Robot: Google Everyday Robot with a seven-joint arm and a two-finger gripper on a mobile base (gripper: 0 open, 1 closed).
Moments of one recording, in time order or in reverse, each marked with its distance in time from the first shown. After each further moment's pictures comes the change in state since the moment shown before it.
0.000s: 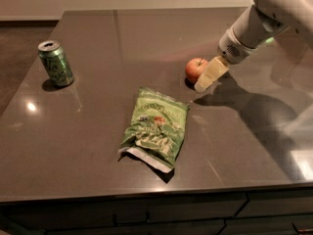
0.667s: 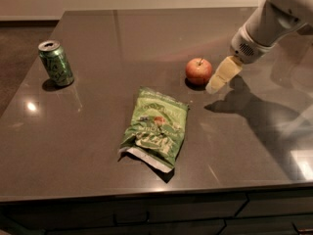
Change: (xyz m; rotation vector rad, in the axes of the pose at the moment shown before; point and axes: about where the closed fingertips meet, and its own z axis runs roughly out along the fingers) arm 0.028 0.002 -0.032 0.050 0.065 0.032
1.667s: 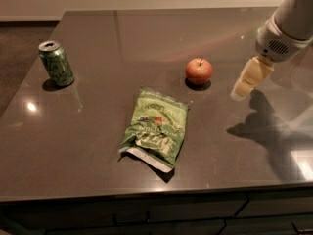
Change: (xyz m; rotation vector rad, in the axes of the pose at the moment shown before) arm 0.041 0.029 -0.072 0.092 0.100 -0.080
